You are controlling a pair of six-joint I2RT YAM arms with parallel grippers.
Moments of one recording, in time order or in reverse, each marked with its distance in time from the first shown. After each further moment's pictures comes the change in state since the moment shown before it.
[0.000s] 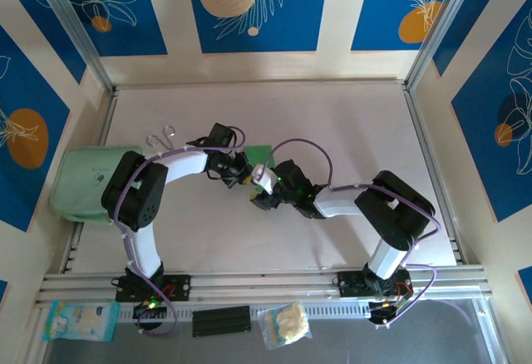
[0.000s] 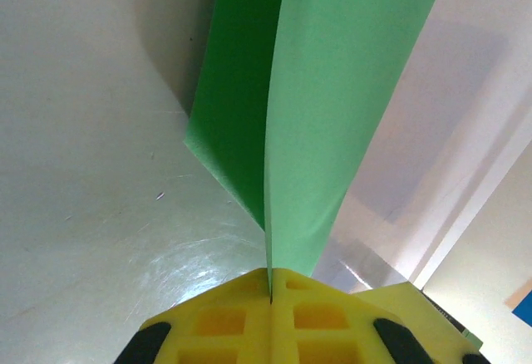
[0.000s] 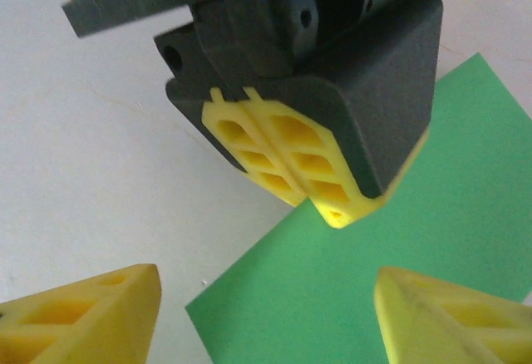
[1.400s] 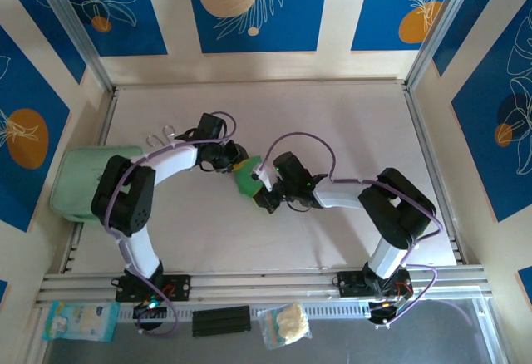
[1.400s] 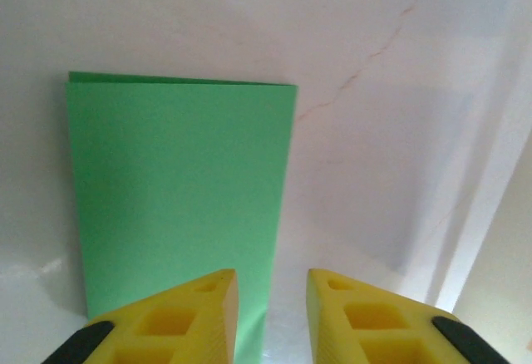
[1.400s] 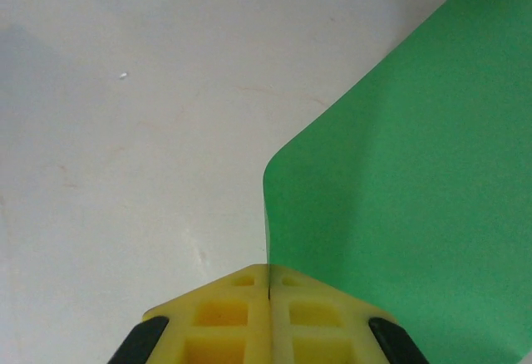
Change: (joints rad) left arm 0.052 -0.050 0.035 0.001 -0.118 0.118; right arm -0.054 0.002 0.119 -0.293 -0.373 0.301
